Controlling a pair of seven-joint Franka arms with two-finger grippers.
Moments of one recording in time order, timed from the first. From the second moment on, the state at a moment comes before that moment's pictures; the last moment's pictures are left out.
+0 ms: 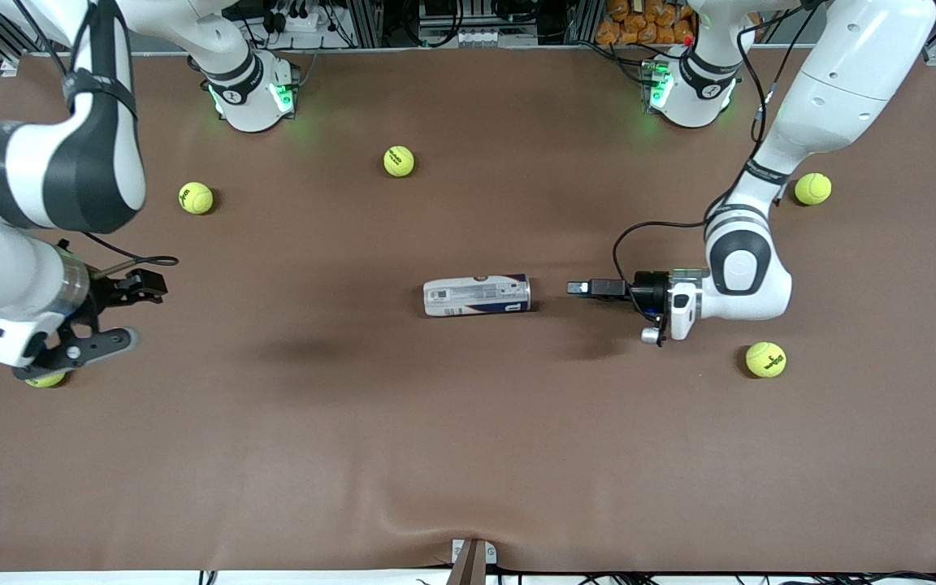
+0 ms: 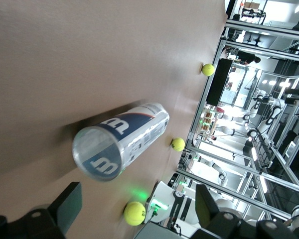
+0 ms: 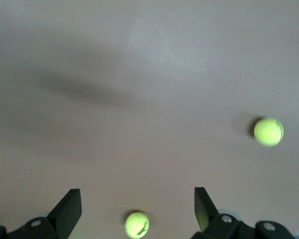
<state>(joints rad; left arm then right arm) 0.05 0.59 -0.30 -2.00 -1.33 2.02 0.64 0.50 0.43 -0.53 -1.29 0.06 1.48 -0.28</state>
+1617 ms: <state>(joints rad) -0.13 0.69 -0.30 -1.94 -1.53 2.13 0.73 -0.05 -0.04 -0.06 -1.67 0.08 1.60 0.00</state>
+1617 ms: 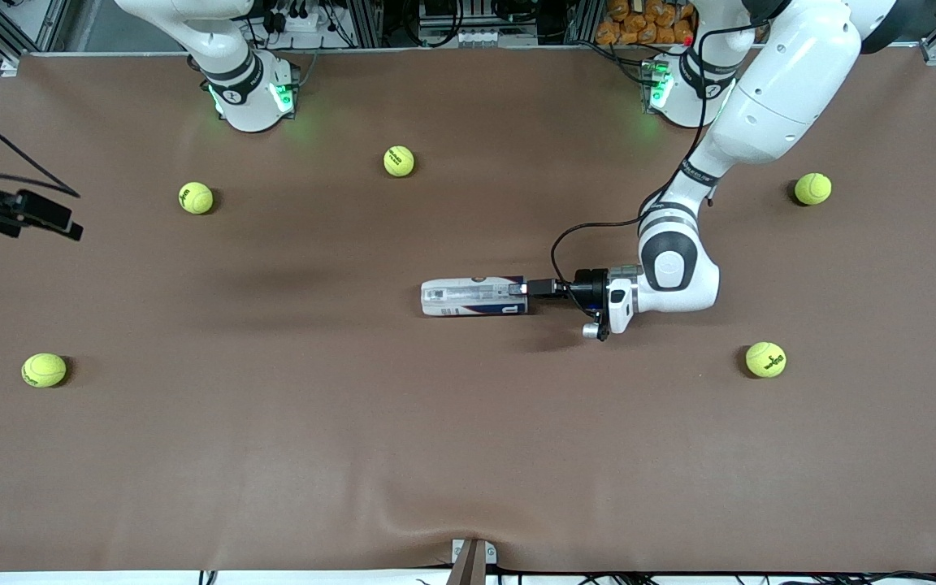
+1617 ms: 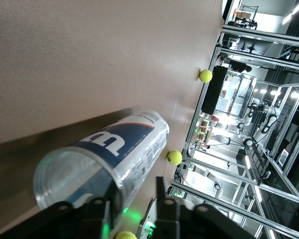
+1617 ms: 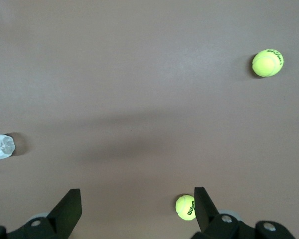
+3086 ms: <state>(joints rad) -0.26 0.50 -0.31 -1.57 -0.64 2.15 -0.40 -0.05 -0.14 -0.03 -1.67 0.04 1.46 0.01</state>
